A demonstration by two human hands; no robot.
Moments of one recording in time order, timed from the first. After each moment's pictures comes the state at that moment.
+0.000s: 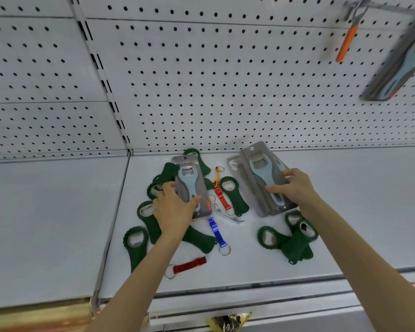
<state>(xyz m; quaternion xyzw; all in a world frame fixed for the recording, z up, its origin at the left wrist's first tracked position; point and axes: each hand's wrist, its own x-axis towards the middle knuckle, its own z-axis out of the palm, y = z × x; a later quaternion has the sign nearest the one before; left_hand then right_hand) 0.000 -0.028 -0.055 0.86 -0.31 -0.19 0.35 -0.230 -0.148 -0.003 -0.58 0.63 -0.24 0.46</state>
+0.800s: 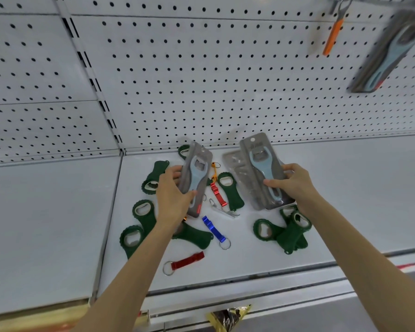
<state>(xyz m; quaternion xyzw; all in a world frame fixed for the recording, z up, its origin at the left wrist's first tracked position) 0.003 -0.036 -0.039 0.77 -0.38 -0.23 0.46 -0.242 -0.139 -0.006 -0.54 0.63 -0.30 0.48</state>
